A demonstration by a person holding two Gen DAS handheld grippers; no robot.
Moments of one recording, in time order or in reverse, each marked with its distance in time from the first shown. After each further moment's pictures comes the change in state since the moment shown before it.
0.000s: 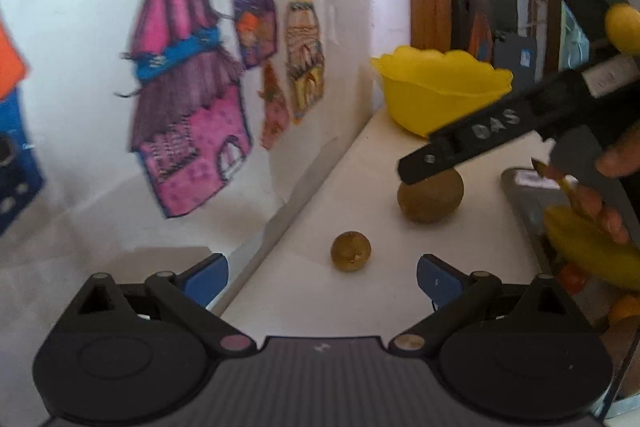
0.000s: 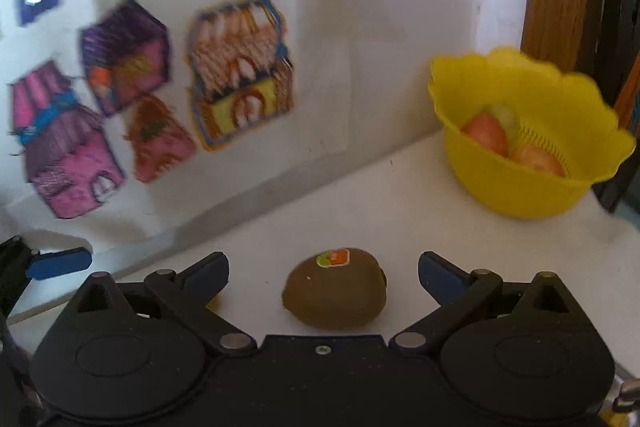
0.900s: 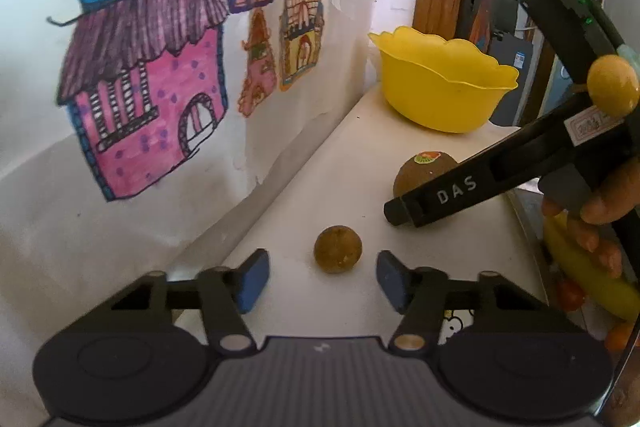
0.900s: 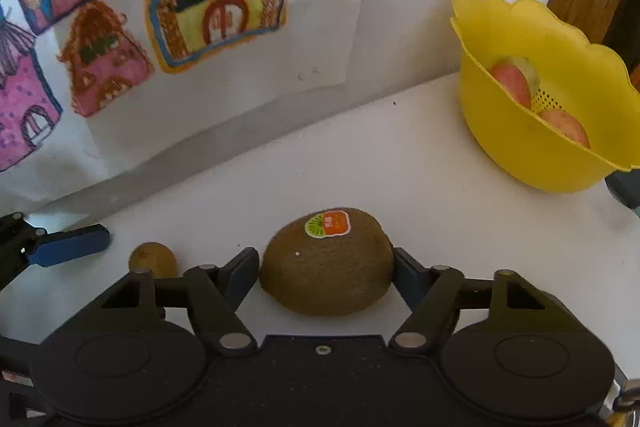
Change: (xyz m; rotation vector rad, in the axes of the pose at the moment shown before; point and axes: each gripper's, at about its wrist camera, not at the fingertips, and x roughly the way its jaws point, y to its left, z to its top) left arm 0.034 0.012 0.003 -0.100 0.076 -0.102; right arm 0.056 0.008 0.000 -0.069 0.193 -0.111
